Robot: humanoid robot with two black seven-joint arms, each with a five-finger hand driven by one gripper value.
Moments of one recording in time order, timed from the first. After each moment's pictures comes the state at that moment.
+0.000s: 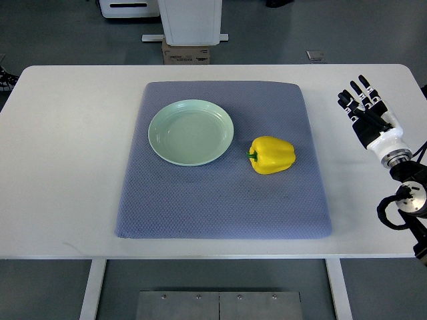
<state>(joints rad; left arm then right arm) -0.04 0.00 -0.11 -0.23 0.02 0.17 0.04 0.52 -0.27 1.05 0.86 -0.31 0.20 0.29</state>
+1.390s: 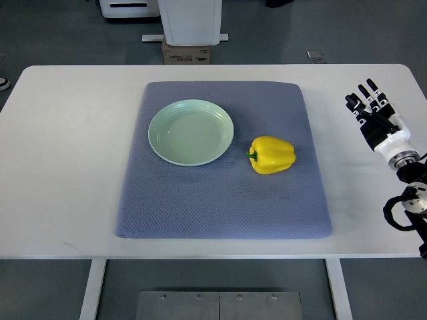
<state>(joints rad) -0.04 0.00 -0.11 -0.23 0.02 0.17 0.04 0.53 -0.28 1.06 0.82 -0.31 0.20 0.29</state>
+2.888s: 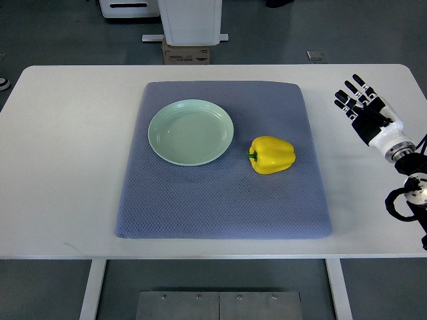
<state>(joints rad) -0.04 0.00 -0.11 -0.23 0.02 0.17 0.04 0.55 -0.30 1.03 0.86 -0.31 0.24 0.20</state>
